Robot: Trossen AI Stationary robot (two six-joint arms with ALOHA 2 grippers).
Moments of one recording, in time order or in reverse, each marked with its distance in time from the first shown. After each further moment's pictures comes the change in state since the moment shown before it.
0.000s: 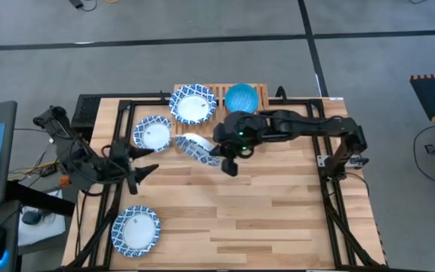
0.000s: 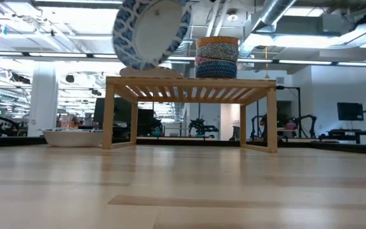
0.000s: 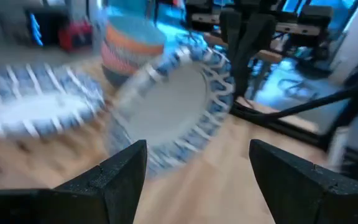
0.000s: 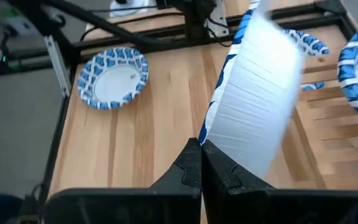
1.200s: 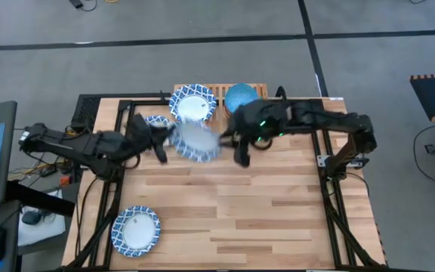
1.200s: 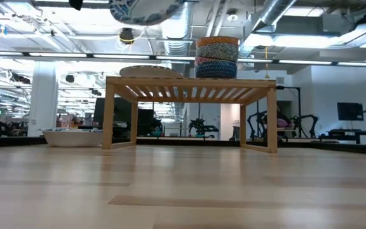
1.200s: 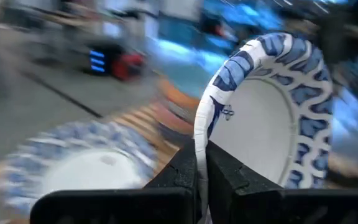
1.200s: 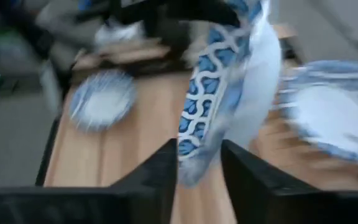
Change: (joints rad) left arm 0.575 0.115 0.000 0.392 0.304 0.346; right arm 0.002 -0.096 0.055 -0.055 0.077 -0.027
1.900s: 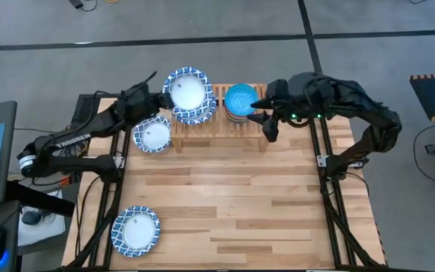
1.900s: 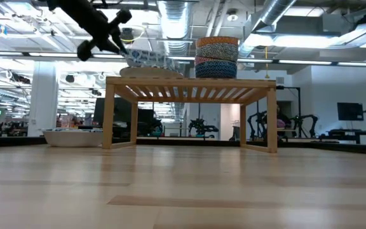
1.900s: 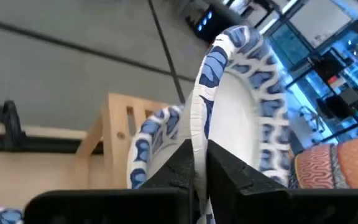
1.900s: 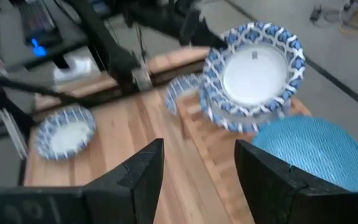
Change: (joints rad) left arm 0.734 0.128 0.000 -0.102 0.380 -0.591; right arm -0.093 -0.191 0.051 -0.176 0.156 0.088
